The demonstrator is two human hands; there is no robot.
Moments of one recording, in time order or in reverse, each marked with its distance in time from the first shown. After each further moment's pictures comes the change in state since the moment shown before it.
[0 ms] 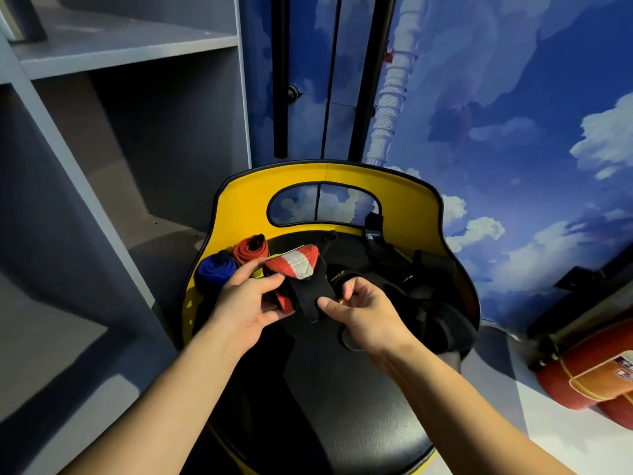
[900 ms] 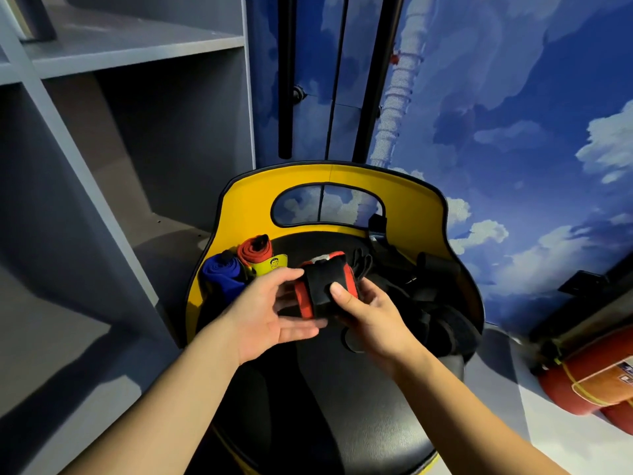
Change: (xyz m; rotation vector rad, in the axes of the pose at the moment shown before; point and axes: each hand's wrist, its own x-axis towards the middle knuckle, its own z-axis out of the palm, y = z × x) left_hand -0.028 0.013 0.009 0.128 -0.263 -0.317; right_hand -0.001 -0.001 -0.003 0.211 -0.092 -0.006
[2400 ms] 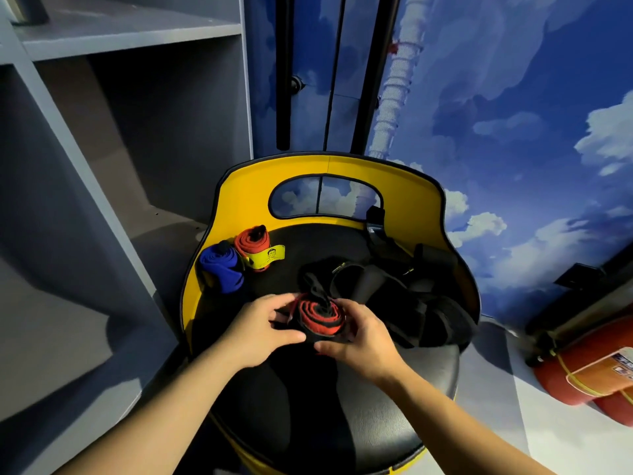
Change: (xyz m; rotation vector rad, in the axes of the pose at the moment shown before) left_hand 0.044 -0.064 -0.056 0.934 0.127 0.452; right_hand -0.012 0.056 -0.034 -0.903 0.071 -0.101
